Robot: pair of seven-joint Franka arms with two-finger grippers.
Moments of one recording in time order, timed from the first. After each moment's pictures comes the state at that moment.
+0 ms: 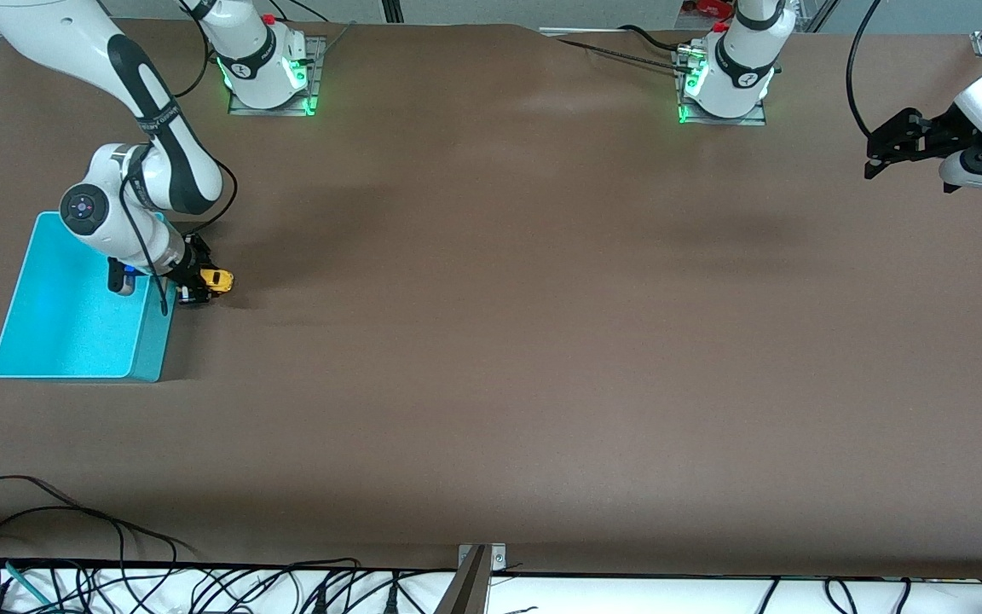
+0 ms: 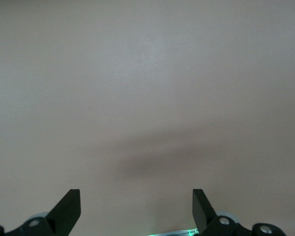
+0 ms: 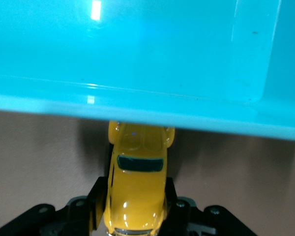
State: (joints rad) left arm -0.06 -0.08 0.02 -1.64 0.03 1.49 0.15; right arm -0.02 0.32 -0.04 -2.34 -0.01 2.60 1.40
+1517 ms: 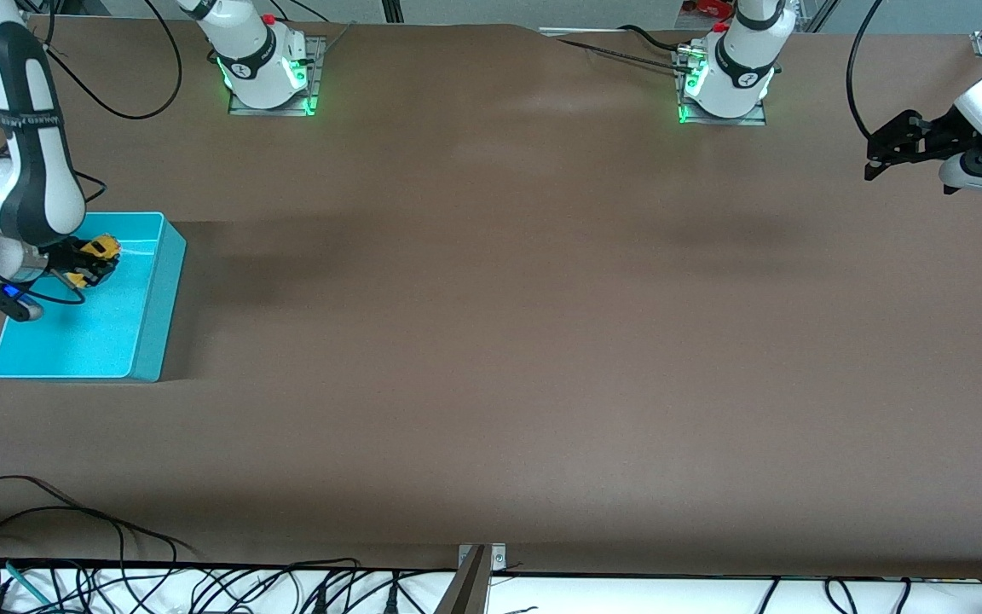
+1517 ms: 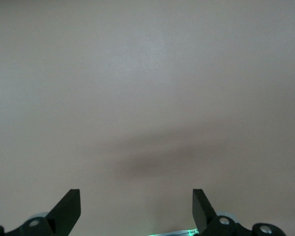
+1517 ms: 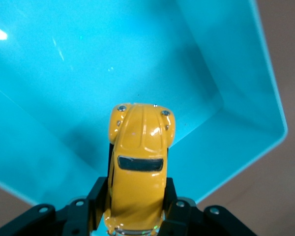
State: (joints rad) left arm -0.06 -0.07 0.02 -1.64 0.03 1.49 0.15; right arm -0.02 0.38 -0.29 -1.92 -0.09 1.92 0.31
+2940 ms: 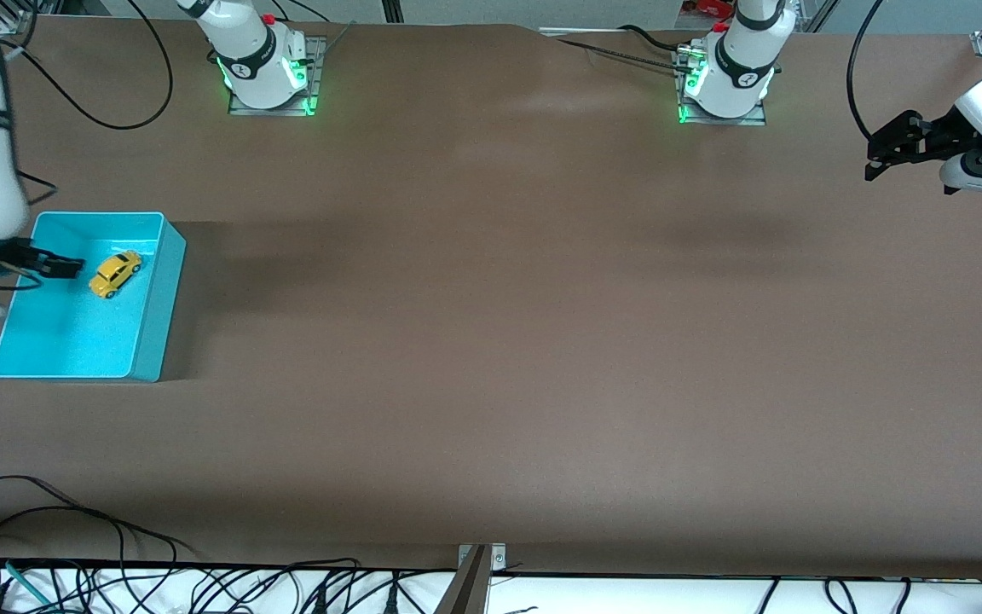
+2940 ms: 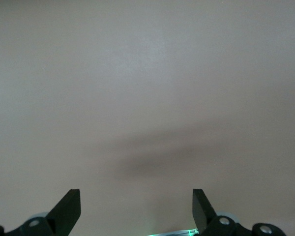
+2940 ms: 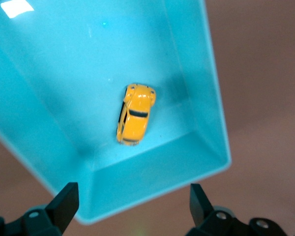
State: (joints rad) left arm -0.06 -0.07 0.02 -1.63 0.03 1.49 0.15; right arm -0.09 0.35 -0.28 -1.67 -0.09 1.67 0.04
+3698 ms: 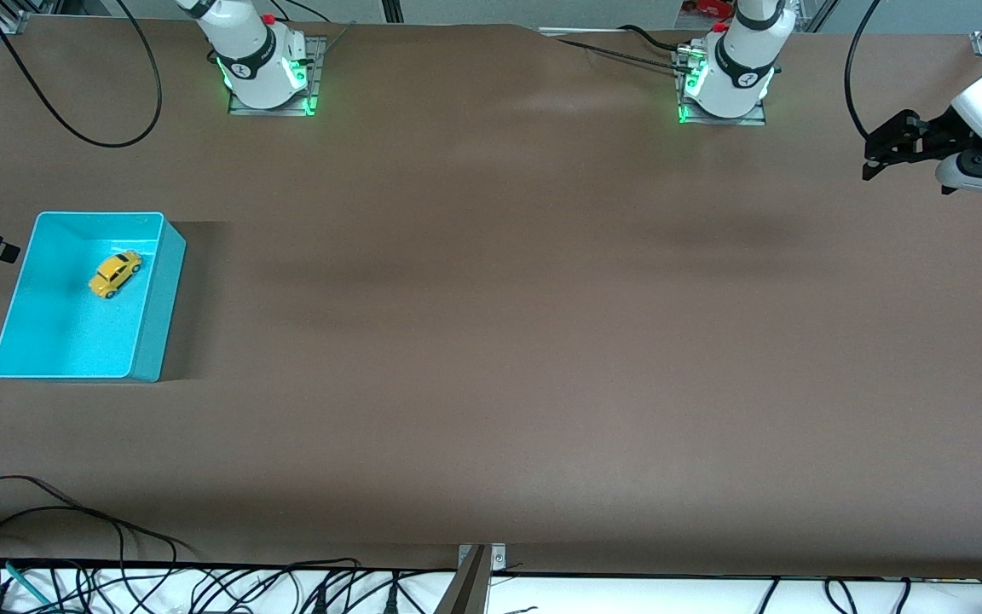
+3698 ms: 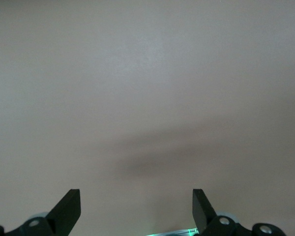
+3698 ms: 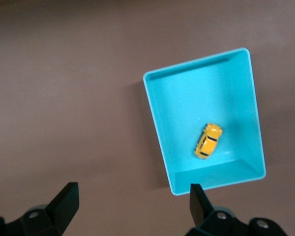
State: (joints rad) left arm -0.06 -0.07 0.01 -1.63 0.03 1.49 0.15; right arm -0.01 0.18 -0.17 -1.44 0.07 1.60 0.04
